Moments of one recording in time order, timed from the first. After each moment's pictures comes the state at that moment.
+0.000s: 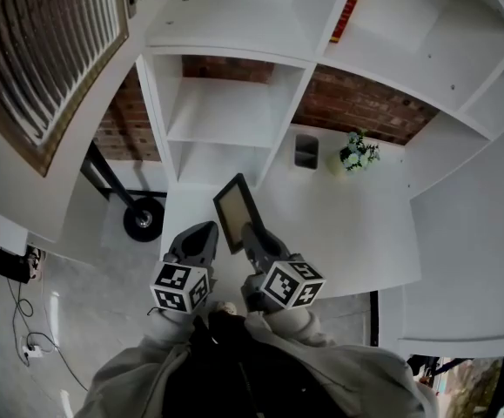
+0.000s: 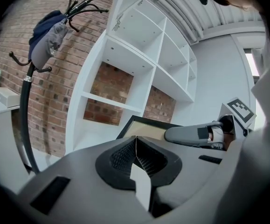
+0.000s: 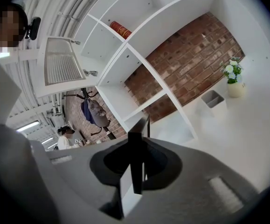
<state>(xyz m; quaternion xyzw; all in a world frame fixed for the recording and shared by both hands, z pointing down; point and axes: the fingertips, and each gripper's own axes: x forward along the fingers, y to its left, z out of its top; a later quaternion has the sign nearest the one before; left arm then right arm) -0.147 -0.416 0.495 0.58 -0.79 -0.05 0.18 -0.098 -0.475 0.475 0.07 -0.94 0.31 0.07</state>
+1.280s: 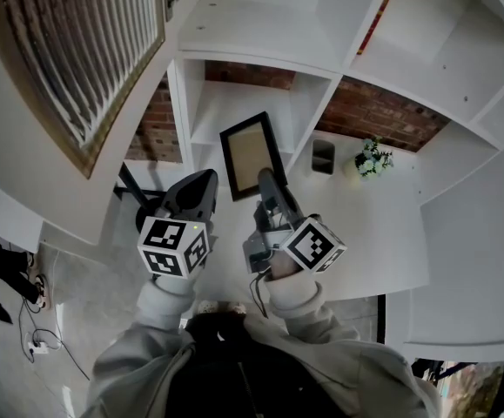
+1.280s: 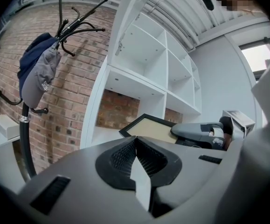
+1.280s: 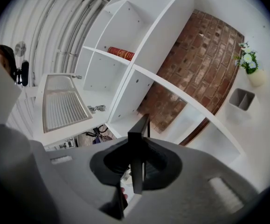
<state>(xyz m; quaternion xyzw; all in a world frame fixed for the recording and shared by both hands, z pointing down) -0.238 -0.414 0.382 0.57 -0.82 -0.06 0.09 -0.173 -0.497 0.354 0.03 -0.91 0.40 -0.10</state>
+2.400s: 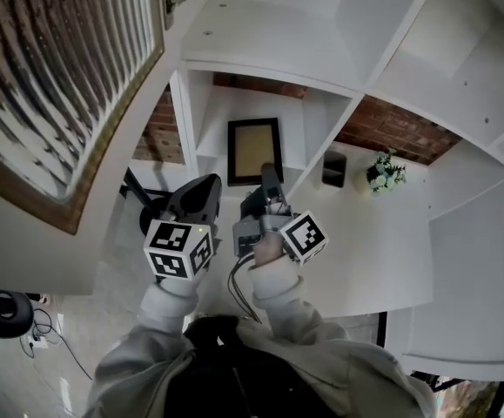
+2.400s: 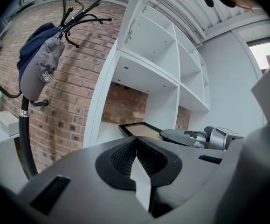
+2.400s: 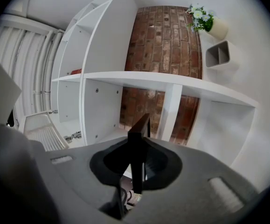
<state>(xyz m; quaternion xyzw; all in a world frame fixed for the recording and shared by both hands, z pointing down) -0.278 -0.436 0.406 0.54 -0.83 -0.05 0.11 -0.235 -0.550 0.416 0.08 -0.80 0.57 -0.17</state>
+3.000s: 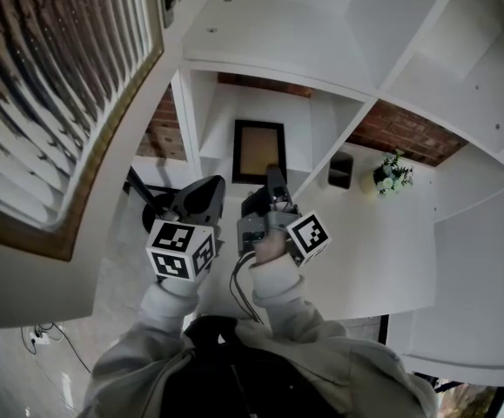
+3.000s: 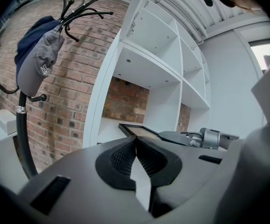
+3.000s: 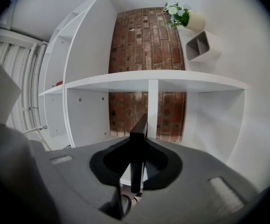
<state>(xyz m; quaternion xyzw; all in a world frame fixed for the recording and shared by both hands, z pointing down) -0.288 -0.443 0.421 0.55 -0.82 -0.04 0.13 -0.249 -0.561 0.442 0.10 -0.73 0.65 -0.18</state>
